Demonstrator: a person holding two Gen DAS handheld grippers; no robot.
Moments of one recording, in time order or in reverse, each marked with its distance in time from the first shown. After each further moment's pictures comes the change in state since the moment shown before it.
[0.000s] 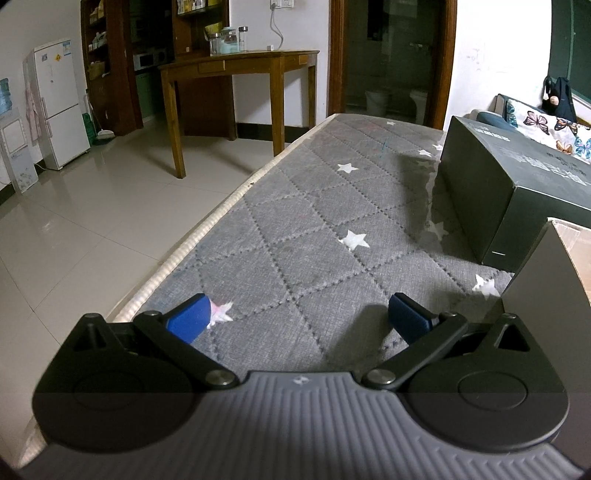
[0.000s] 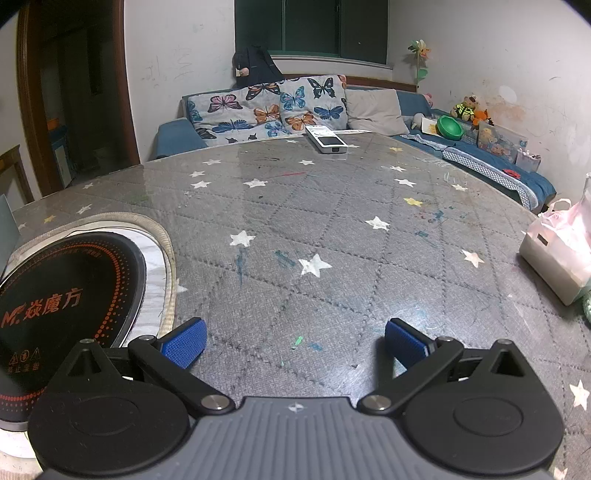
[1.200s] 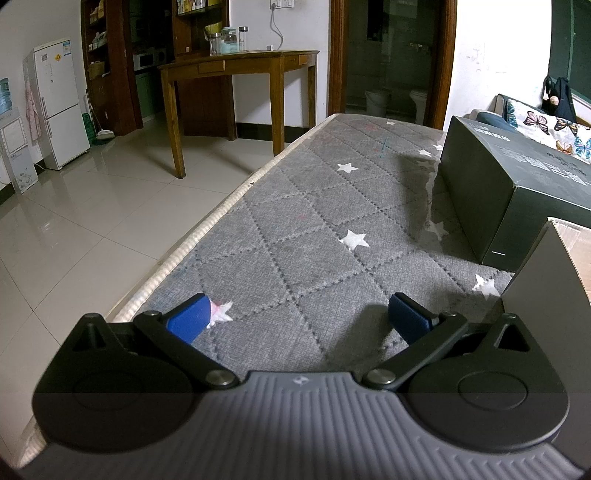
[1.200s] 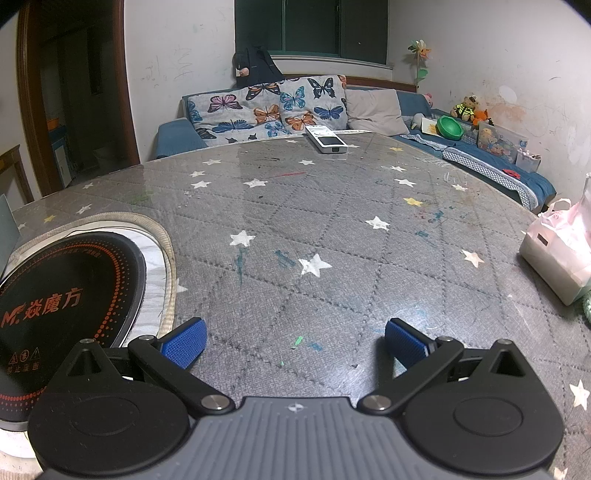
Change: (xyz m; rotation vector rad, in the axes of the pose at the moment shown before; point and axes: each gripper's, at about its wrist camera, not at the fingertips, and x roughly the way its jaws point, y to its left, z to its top) left arm 0.000 -0.002 0.000 0.001 0.000 0.001; right arm 0.000 0.002 -0.001 0.000 0.000 0.001
